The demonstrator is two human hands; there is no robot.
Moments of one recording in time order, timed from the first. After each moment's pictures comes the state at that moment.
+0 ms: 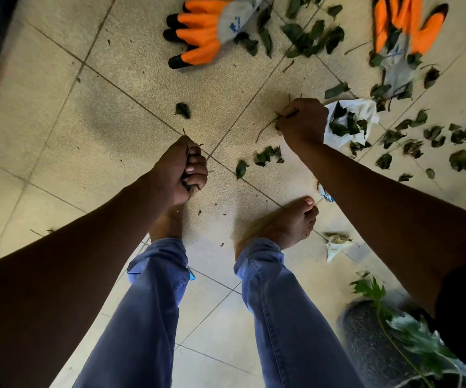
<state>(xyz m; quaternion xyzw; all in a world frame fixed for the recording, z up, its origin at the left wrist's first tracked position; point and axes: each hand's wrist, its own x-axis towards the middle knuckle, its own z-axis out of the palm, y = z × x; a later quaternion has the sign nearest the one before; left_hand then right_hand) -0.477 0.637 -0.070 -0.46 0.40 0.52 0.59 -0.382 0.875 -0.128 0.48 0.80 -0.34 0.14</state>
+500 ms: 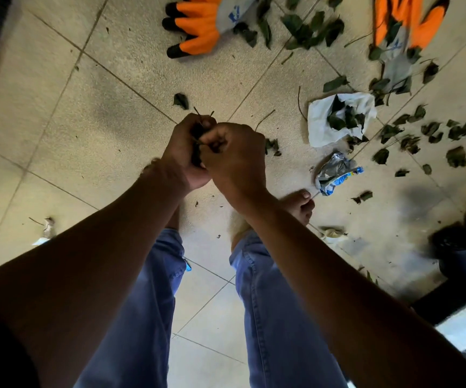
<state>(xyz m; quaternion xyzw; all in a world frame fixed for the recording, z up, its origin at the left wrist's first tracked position) -0.467 0.667 -0.056 -0.43 0.33 0.62 0.56 -0.397 0.740 -0.009 0.40 0.74 -0.53 0.07</state>
